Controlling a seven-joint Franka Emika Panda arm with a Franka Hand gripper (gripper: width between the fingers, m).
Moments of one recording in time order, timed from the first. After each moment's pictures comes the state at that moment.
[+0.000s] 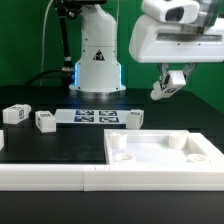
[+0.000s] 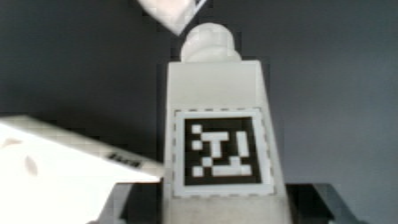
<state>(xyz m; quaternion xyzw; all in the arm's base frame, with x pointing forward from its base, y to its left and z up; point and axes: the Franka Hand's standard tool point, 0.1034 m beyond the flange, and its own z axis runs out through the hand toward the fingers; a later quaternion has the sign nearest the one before) 0.472 0.114 0.123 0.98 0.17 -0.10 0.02</state>
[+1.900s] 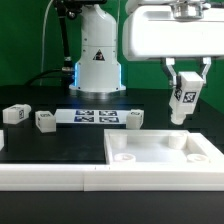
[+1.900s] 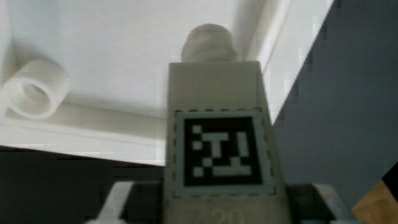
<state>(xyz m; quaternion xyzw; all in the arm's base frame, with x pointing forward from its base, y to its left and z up) 0.568 0.111 0.127 0.98 0.11 0.18 -0.02</state>
